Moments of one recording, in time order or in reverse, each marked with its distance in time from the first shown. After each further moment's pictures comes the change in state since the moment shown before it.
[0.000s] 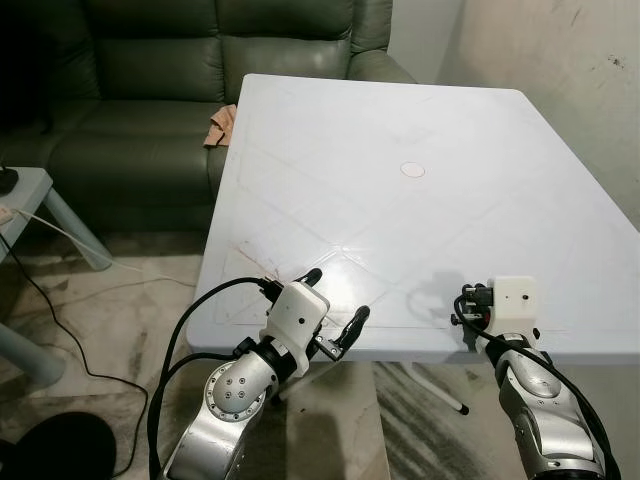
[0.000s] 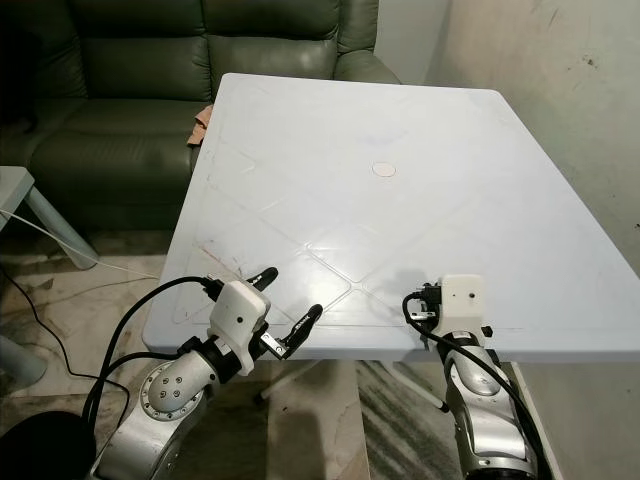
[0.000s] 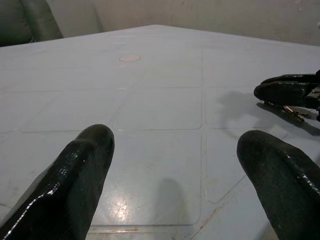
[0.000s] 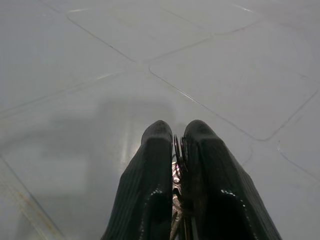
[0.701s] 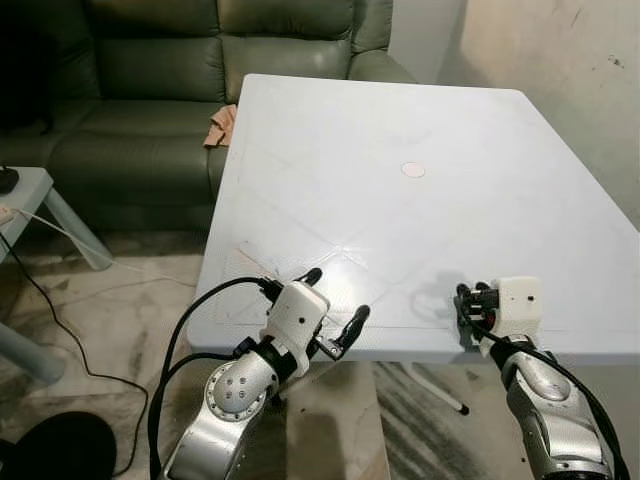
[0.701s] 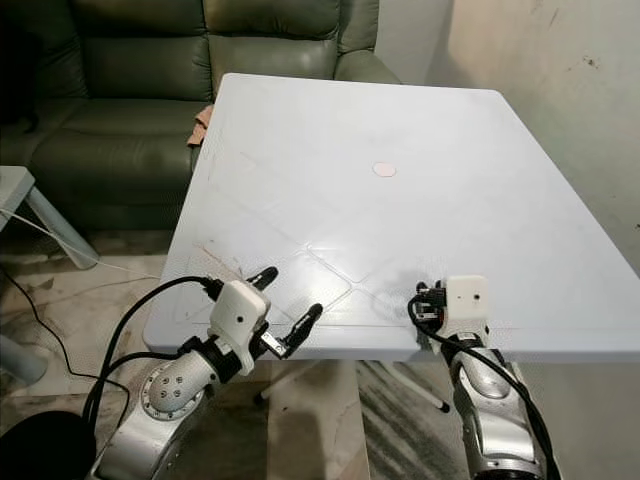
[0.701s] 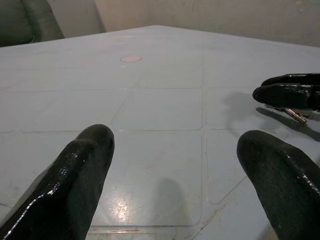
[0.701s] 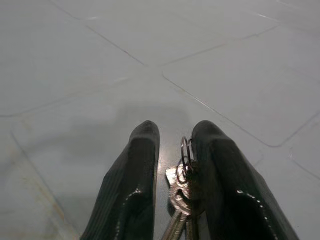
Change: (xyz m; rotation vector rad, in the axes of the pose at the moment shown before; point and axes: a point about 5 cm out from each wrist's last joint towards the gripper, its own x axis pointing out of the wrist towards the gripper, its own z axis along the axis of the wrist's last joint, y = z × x) left arm 0.000 0.000 0.000 -0.002 -0.002 0.003; right arm -0.004 -0.005 -0.001 0.038 -0.031 0.105
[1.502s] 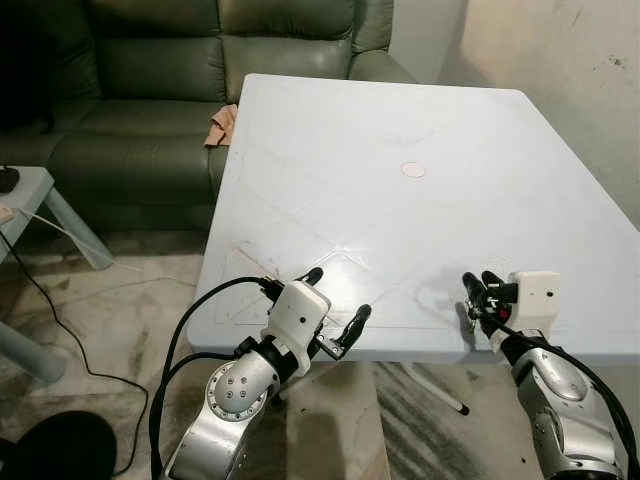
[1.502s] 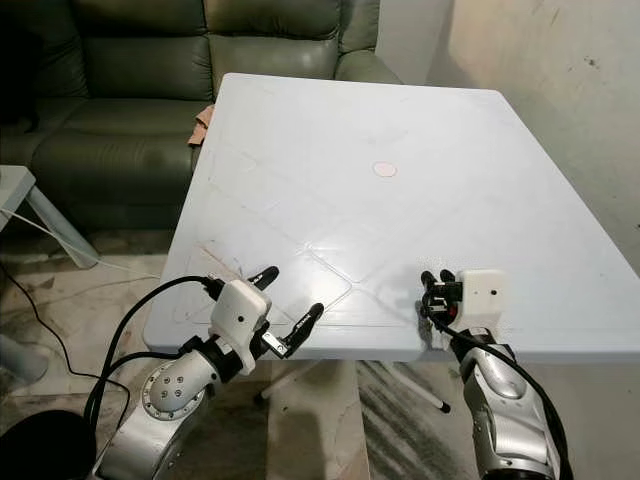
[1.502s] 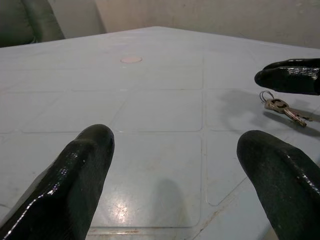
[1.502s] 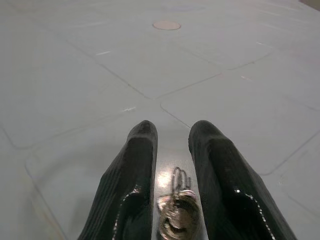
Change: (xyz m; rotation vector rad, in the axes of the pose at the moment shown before) left arm 0.001 -0.001 0.001 -0.004 -0.004 -0.001; right arm -0.002 -0.013 0.011 0.009 -0.070 0.029
